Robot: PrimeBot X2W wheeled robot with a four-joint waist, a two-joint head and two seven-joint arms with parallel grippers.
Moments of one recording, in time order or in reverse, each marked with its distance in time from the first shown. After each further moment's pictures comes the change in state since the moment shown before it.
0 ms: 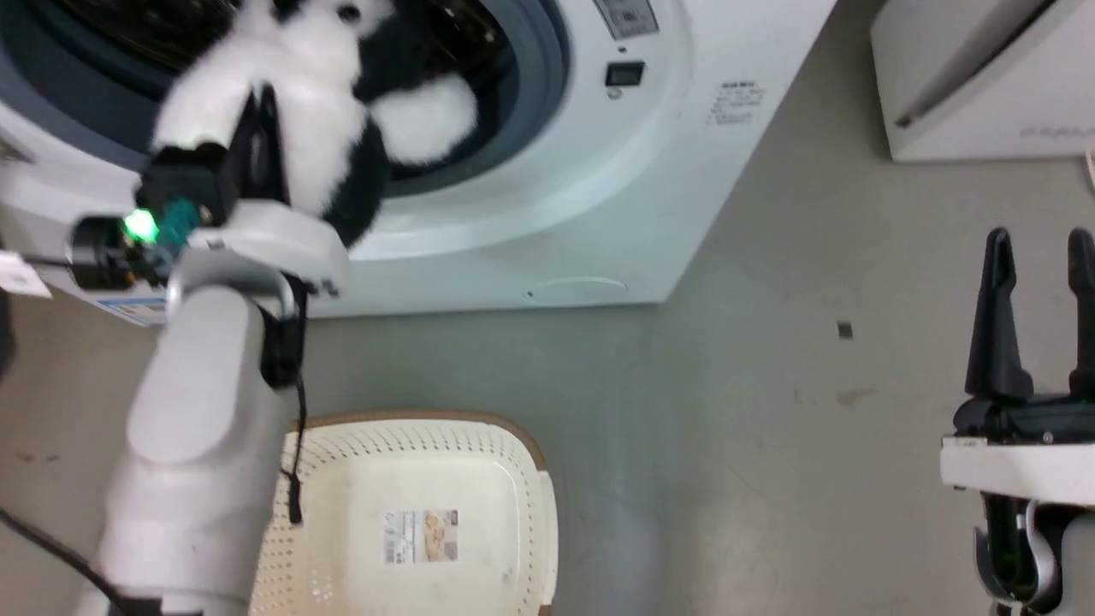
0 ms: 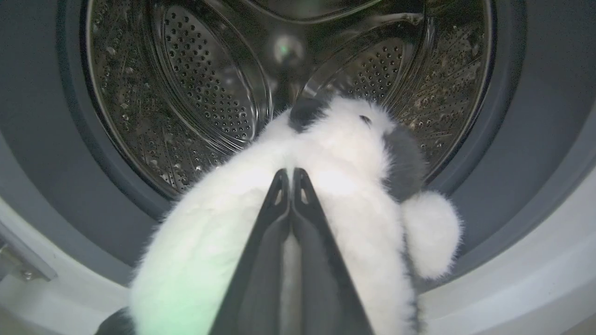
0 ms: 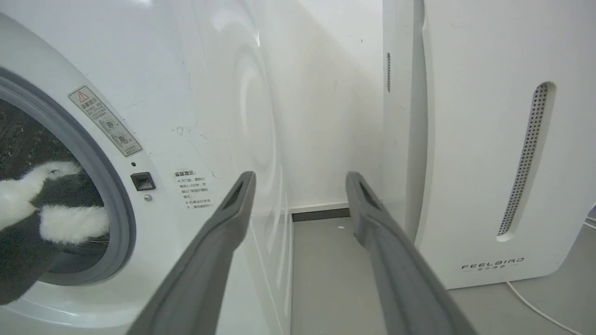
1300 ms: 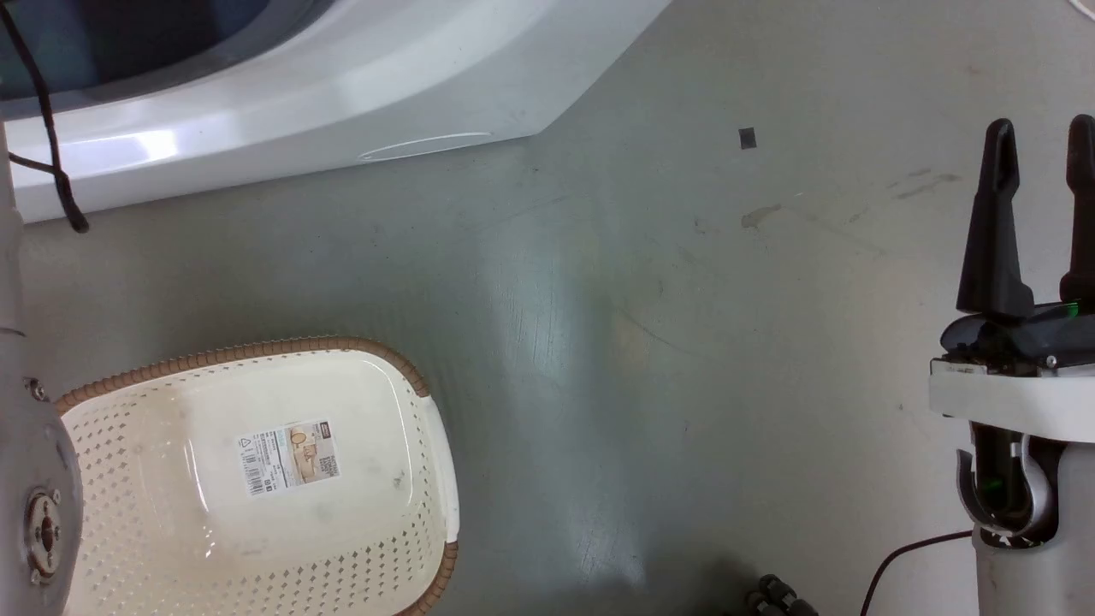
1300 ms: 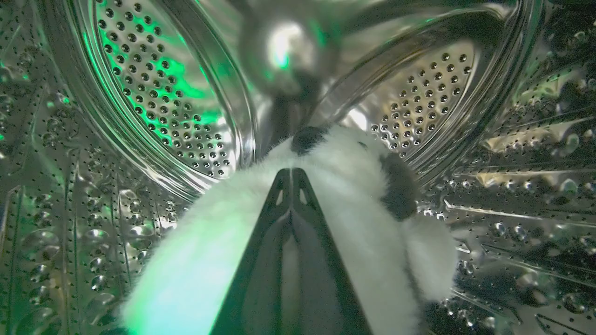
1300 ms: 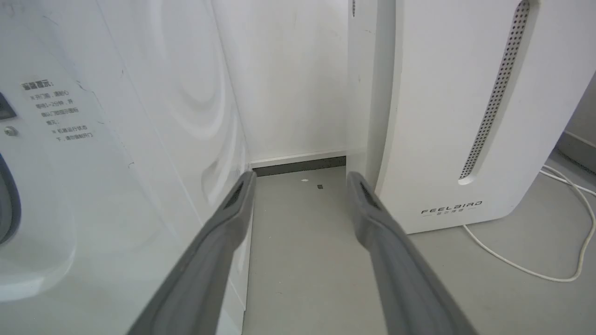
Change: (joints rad) left arm -0.630 0.179 0.106 0.247 0.057 -0.004 0.000; right arm -0.160 0.000 0.067 -0.018 0.080 0.000 0.000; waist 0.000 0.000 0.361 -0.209
